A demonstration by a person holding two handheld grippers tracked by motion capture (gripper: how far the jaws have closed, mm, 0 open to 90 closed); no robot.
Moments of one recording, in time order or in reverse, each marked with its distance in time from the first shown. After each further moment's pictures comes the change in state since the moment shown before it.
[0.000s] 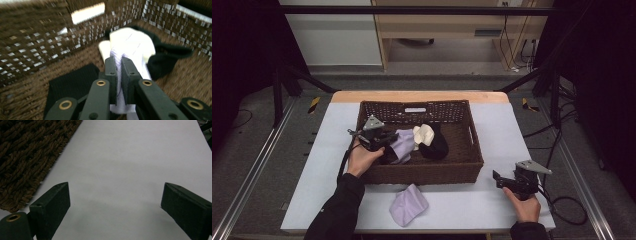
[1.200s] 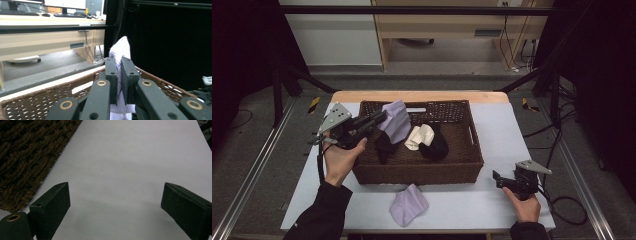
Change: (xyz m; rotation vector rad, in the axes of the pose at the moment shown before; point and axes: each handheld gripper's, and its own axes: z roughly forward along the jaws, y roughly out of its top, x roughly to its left) left arm -0.042 0.053 -0.111 -0.423 -0.029 0.007; right arm 0.000 0.000 0.000 0.003 0.002 0.005
